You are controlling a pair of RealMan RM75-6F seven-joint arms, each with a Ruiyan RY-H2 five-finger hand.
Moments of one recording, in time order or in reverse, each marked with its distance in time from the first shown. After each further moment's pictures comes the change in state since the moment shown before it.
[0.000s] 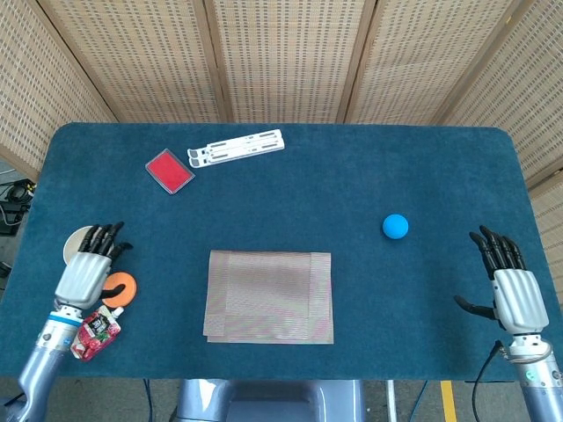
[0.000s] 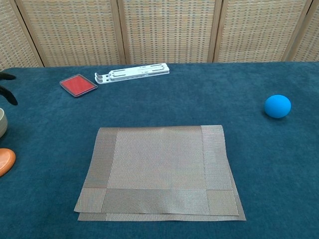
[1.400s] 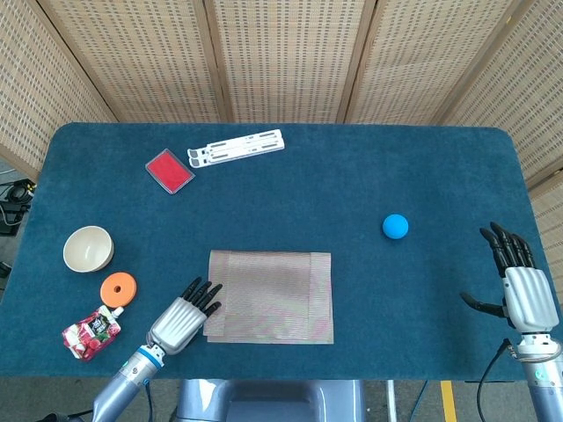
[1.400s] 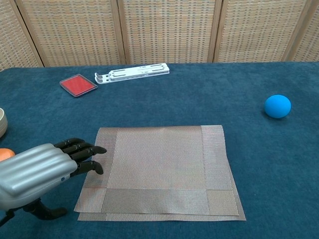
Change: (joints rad) left arm -0.070 -0.211 0.128 -0.145 -0.003 -0.205 0.462; right arm -0.007 0.022 0.013 -0.006 0.013 0.005 0.055
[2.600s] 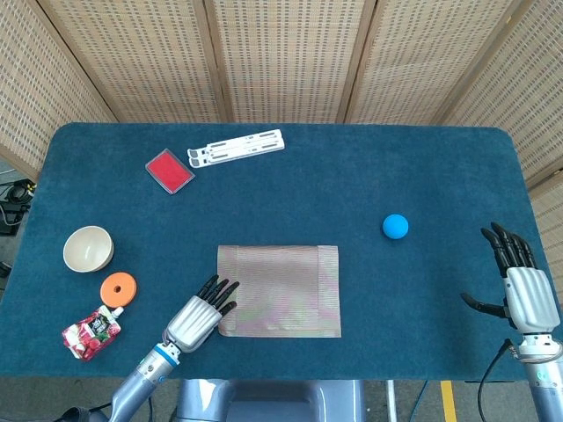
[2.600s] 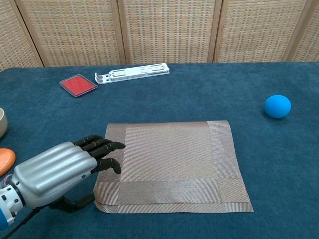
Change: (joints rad) left arm -0.020 -0.119 -0.010 0.123 0.073 0.046 -0.115; right arm -0.003 0.009 0.000 -0.007 -0.002 0.000 0.023
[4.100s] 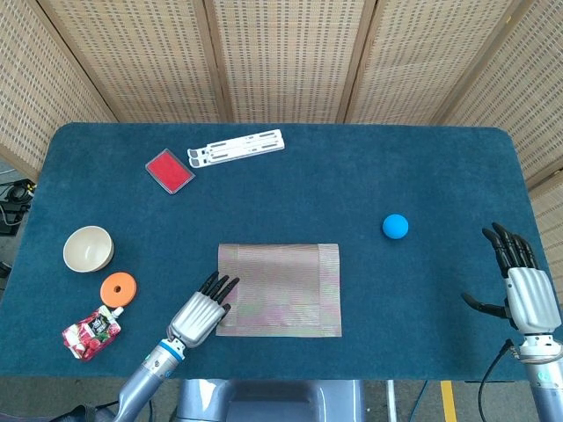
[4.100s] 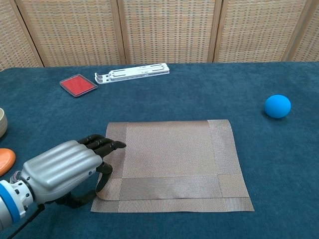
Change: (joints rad) left arm -0.020 -0.015 -0.032 -0.034 -0.109 -0.038 0.117; right arm -0.003 0.005 0.001 -0.006 0.002 0.001 0.004
